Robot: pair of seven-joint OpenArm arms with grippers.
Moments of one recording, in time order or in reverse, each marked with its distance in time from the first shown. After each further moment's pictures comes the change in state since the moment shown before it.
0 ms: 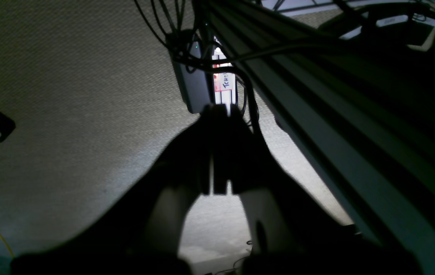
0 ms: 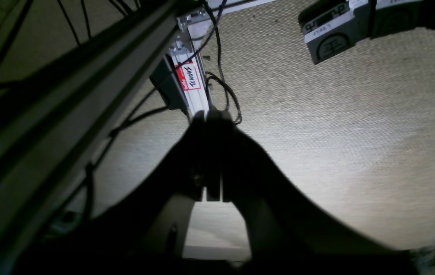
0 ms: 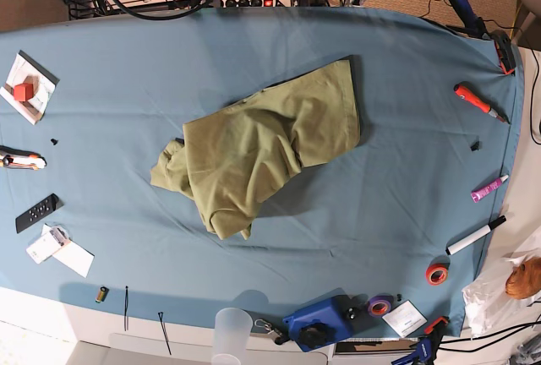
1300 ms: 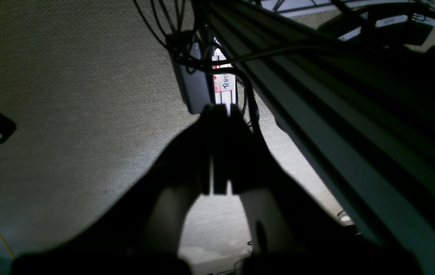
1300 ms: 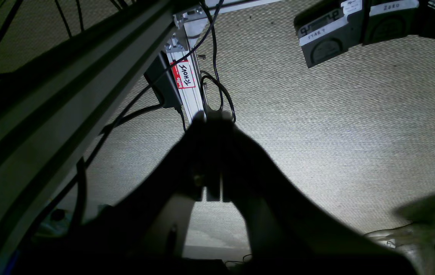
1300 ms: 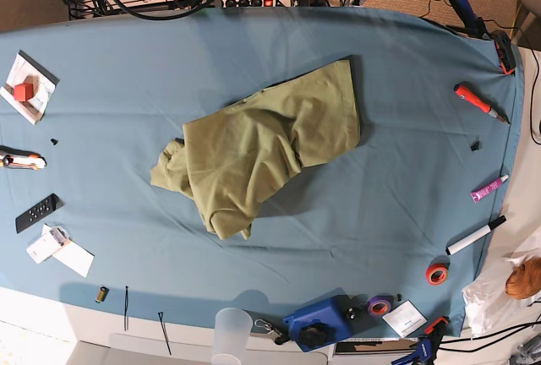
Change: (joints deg) left arm 0.1 0.0 0.0 0.4 0.2 0.0 0.0; right arm 0.0 0.0 0.0 0.0 -0.9 0.0 0.0
